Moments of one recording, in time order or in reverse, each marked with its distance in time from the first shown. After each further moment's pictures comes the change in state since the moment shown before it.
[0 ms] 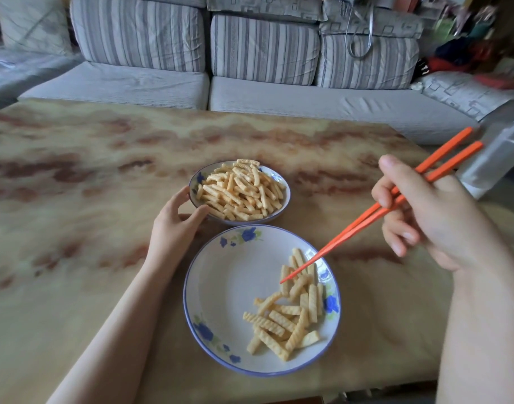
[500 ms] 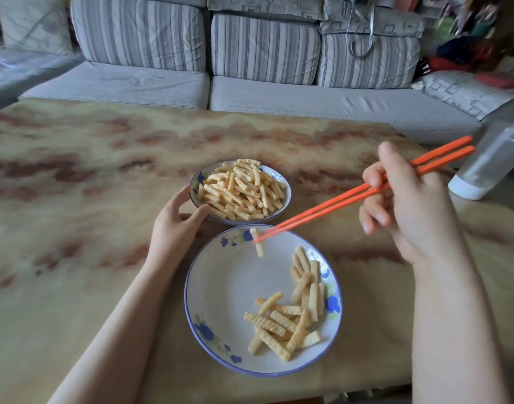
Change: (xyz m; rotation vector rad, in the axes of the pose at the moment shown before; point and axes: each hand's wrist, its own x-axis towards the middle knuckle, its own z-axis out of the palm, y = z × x) left_hand -0.001 0.001 0.000 -0.012 0.010 -0.037; right_hand 0.010 0.006 0.027 0.247 0.175 -0.043
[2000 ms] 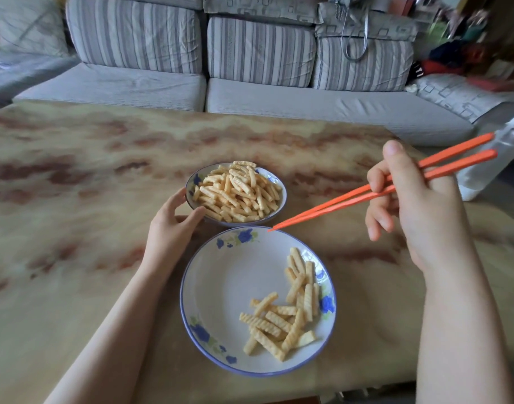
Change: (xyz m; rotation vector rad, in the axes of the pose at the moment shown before) left_hand 0.000 0.000 -0.001 0.003 -0.004 -0.010; right_hand -0.011 -0.012 -0.007 -0.157 -0.008 -0.139
